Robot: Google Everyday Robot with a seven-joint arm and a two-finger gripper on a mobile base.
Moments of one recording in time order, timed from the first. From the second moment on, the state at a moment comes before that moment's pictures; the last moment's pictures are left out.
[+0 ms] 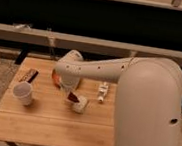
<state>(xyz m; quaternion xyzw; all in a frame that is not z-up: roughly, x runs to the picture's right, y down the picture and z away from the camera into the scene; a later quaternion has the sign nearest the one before) -0.094 0.106 0.817 -0.07 -0.30 -0.90 0.32</state>
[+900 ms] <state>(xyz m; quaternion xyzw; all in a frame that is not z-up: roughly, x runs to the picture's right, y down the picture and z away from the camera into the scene) -0.039 0.132 0.839 -0.09 -0.33 -0.87 0.35</state>
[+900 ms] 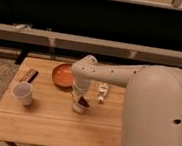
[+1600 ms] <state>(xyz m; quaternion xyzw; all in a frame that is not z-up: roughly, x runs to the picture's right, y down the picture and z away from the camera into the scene) -0.048 0.142 0.846 -0.10 -0.34 -0.87 0.35</state>
